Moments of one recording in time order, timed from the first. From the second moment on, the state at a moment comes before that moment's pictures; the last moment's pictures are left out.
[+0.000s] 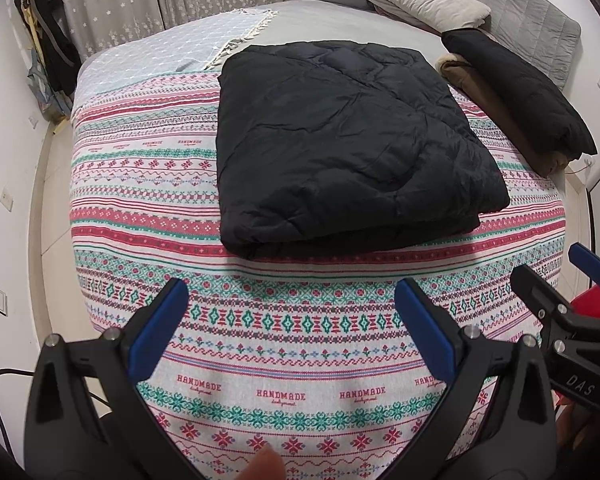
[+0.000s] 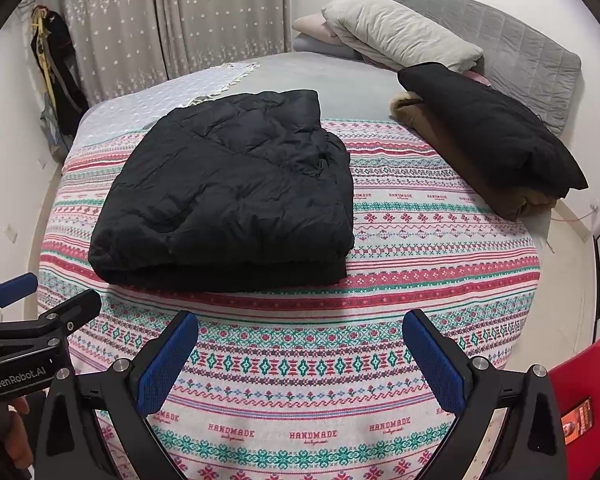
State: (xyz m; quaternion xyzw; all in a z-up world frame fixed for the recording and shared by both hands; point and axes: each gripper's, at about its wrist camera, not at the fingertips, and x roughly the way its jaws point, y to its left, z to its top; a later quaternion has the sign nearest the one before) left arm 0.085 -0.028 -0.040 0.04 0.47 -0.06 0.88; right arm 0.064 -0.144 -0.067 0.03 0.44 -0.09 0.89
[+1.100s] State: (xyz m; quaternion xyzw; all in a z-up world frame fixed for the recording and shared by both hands) left arm 0.084 -0.031 -0.040 0.05 0.47 -0.06 0.88; right arm 0.063 -0.145 -0.068 0.03 0.44 -0.09 0.89
